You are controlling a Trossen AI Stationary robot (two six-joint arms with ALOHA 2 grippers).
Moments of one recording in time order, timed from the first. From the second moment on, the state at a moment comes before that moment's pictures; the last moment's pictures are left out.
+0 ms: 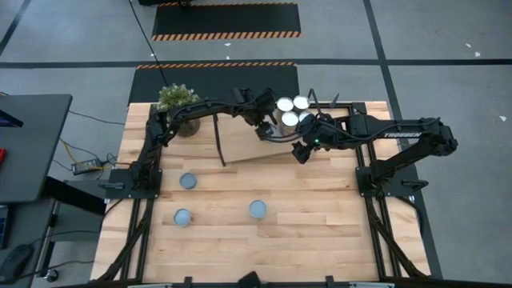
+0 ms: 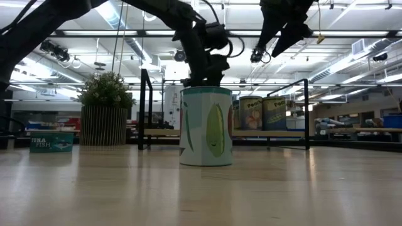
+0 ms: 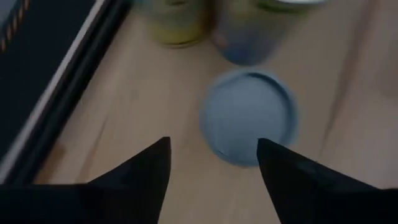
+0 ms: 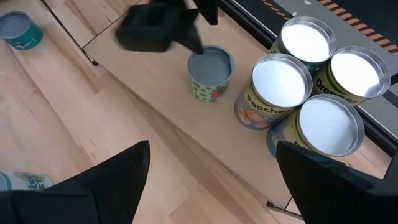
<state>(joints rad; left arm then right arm) 0.41 2.15 1.96 -0.91 -0.05 -0.08 -0.04 1.29 1.27 -0.95 0.43 0.55</state>
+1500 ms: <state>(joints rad) 0.42 2.20 1.96 -0.94 -0.01 -0.06 -0.03 1.29 1.27 -0.94 0.41 0.54</state>
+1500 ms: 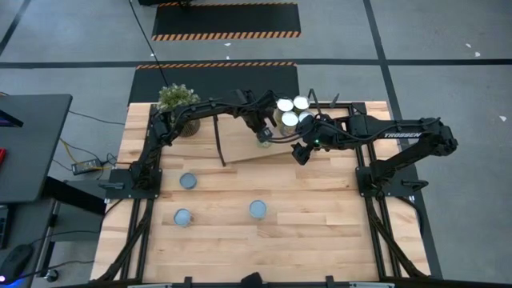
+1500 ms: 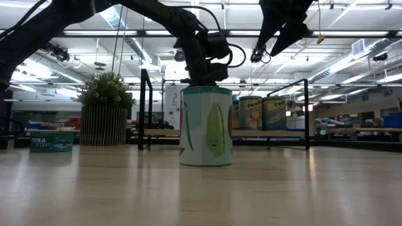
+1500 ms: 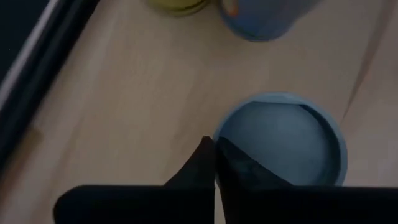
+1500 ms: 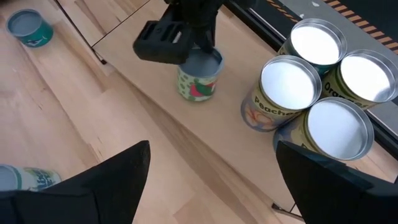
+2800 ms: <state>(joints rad) 0.30 2.14 1.95 -0.74 -0.13 0.73 -0.03 1.29 1.27 -0.93 0.42 0.56</state>
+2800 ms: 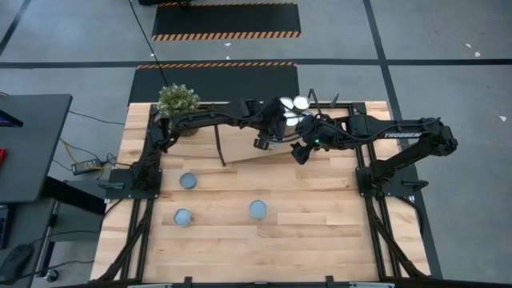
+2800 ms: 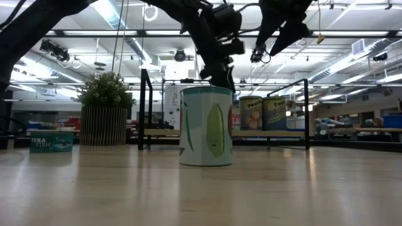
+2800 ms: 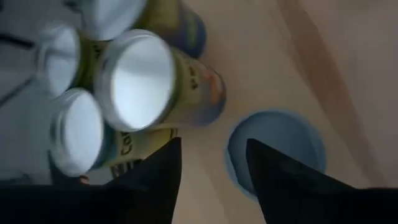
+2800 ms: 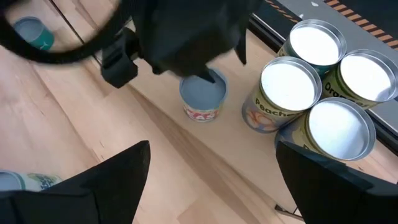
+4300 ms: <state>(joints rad) 0.35 2.18 1.95 -0.93 0.06 0.11 -0.02 1.26 1.27 -1.03 0.36 0.56</state>
